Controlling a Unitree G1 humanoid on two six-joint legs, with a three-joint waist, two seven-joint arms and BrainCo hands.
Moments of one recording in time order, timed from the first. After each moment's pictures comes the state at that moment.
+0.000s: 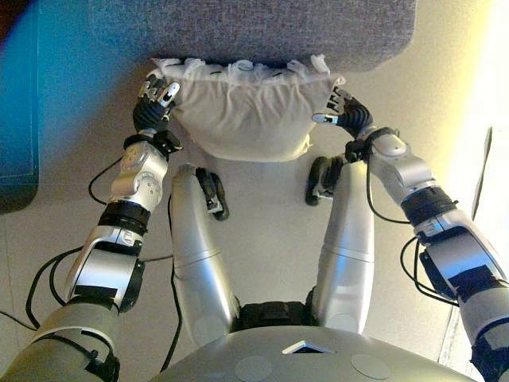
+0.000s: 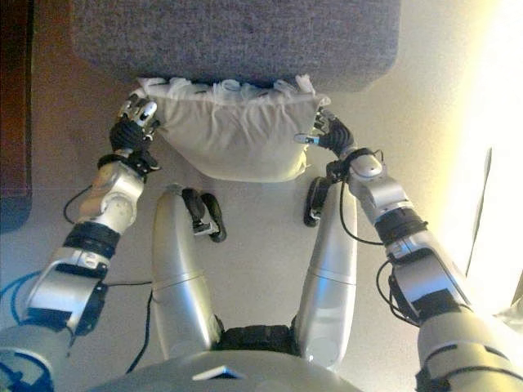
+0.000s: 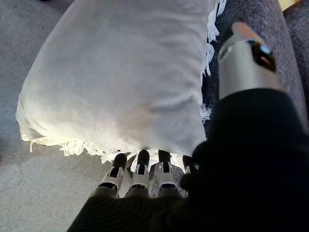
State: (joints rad) left arm -0.66 0.49 -0.23 0.70 -0.90 -0.08 0.14; right arm -0.77 -0.54 0.48 0.65 0.56 0.11 0.06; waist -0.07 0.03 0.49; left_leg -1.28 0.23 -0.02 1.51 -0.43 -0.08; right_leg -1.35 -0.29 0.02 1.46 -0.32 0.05
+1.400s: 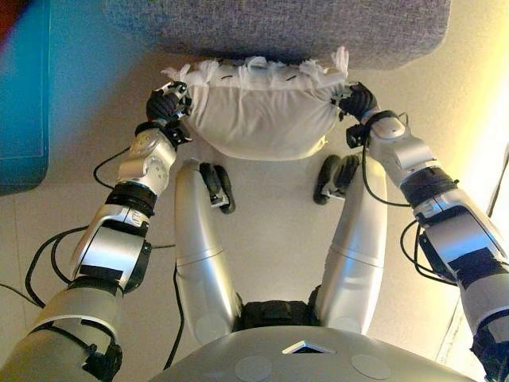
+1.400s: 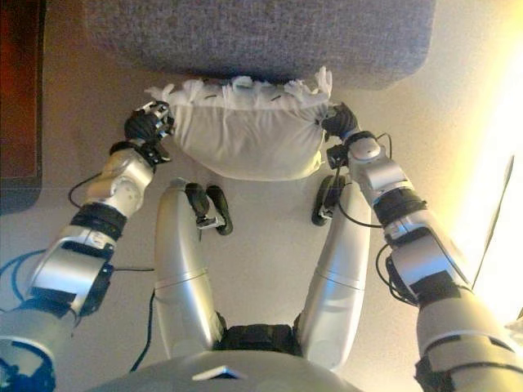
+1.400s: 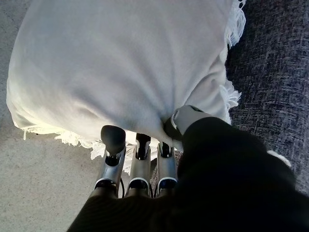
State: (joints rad) left arm -0.77 0.47 -0.30 0.82 -0.89 -0.05 0.13; right arm -0.88 -0.53 0.53 0.75 0.54 0.14 -0.07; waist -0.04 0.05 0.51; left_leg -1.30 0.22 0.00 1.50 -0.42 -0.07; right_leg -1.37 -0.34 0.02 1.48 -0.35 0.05
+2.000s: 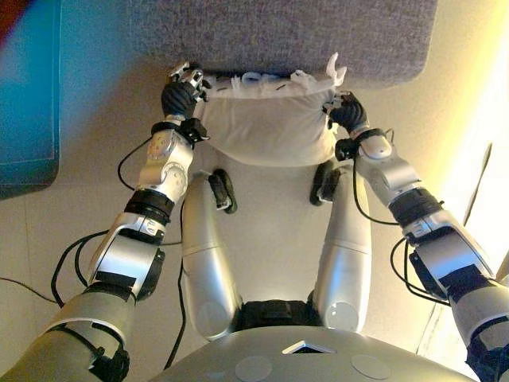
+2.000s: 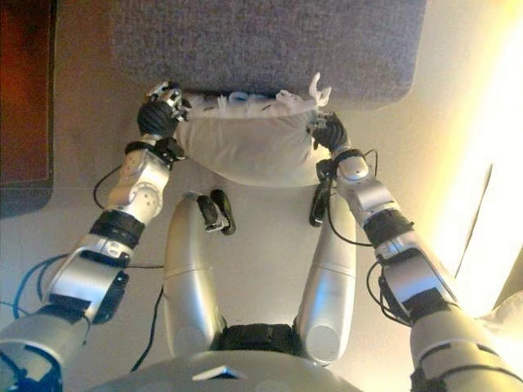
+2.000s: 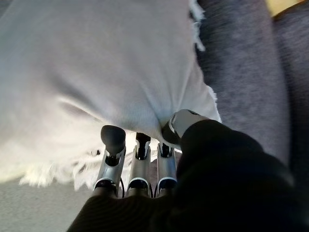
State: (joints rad) left arm -0.67 0.37 -0.26 0.63 -0.88 -0.24 0.08; right arm -0.67 -0.46 0.43 0.55 0.52 0.01 -0.12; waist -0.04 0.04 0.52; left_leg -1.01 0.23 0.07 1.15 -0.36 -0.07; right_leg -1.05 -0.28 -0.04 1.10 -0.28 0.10
